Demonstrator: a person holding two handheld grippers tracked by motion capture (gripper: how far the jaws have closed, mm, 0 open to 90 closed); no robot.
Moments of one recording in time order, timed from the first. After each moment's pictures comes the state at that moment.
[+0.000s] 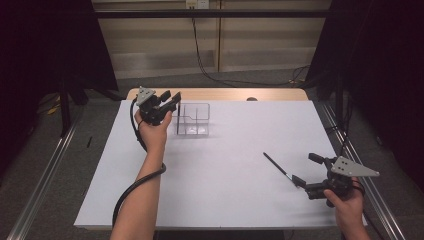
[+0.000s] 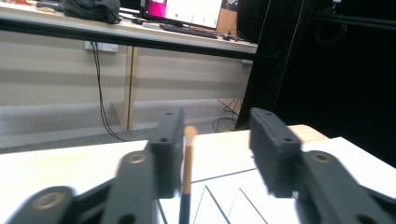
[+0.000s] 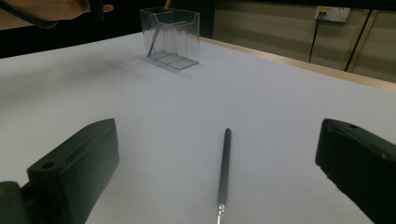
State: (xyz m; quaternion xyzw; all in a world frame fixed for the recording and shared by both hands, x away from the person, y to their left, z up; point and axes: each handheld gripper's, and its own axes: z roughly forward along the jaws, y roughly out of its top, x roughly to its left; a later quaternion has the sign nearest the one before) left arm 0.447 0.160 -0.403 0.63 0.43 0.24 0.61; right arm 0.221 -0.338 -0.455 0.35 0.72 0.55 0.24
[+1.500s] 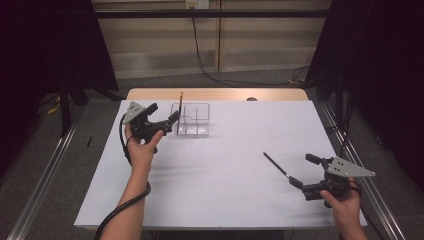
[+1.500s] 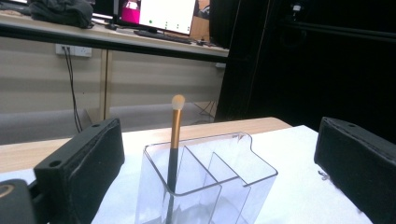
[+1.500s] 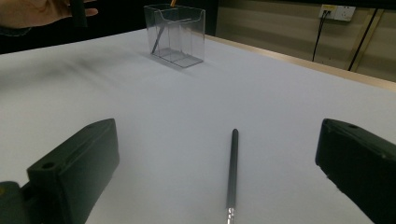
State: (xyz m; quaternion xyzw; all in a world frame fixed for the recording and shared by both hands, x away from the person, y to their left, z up) left arm 0.406 0.187 -0.419 0.63 0.38 0.22 0.64; right arm 0.221 -0.329 -0.455 0.35 0.73 0.55 0.23
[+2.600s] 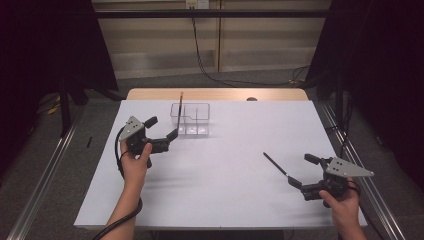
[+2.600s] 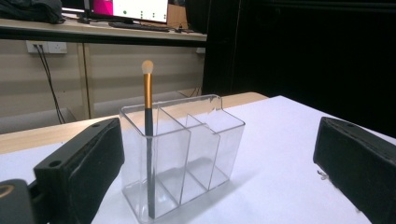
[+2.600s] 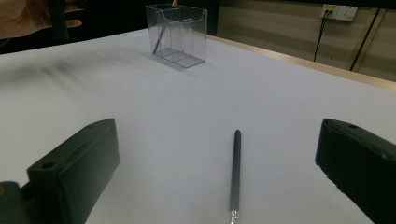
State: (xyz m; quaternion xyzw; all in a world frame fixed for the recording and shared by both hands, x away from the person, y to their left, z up) left arm 0.369 0.198 -0.435 0.67 0.33 0.20 0.63; right arm 0.222 -0.327 -0.455 0.34 0.73 0.54 0.23
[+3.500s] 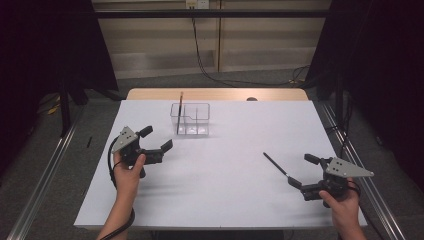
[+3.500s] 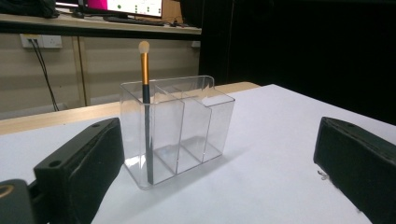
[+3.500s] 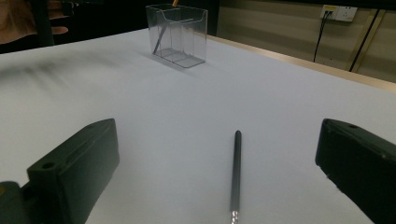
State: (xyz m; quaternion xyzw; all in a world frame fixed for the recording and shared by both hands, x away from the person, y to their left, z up) left arm 0.346 0.216 -0.446 0.68 0.33 0.20 0.62; right arm 0.221 -0.326 -0.454 0.34 0.73 0.54 0.24
